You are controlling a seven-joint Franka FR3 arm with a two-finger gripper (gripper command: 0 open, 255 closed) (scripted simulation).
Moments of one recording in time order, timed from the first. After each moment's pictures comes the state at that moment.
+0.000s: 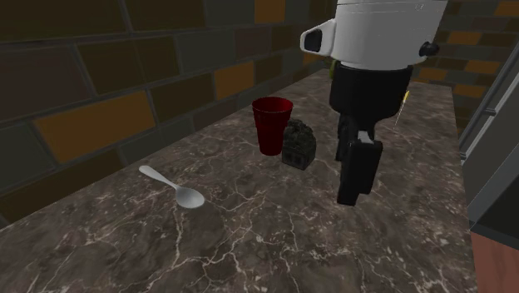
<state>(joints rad) -0.07 -0.40 -0.16 -1.94 -0.07 1.52 -0.22</state>
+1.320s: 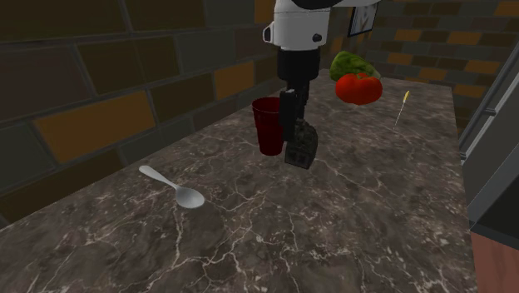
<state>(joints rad) -0.17 0.06 -0.33 -1.48 0.01 1.50 -0.40</state>
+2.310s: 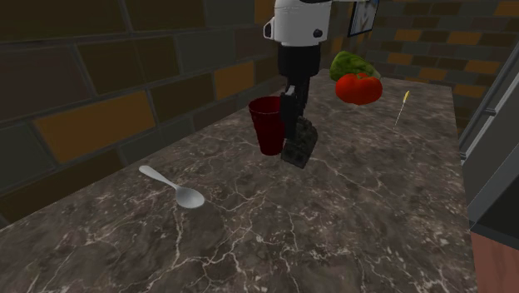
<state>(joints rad) -0.17 0.06 -0.33 -1.46 0.01 1.49 -0.41</state>
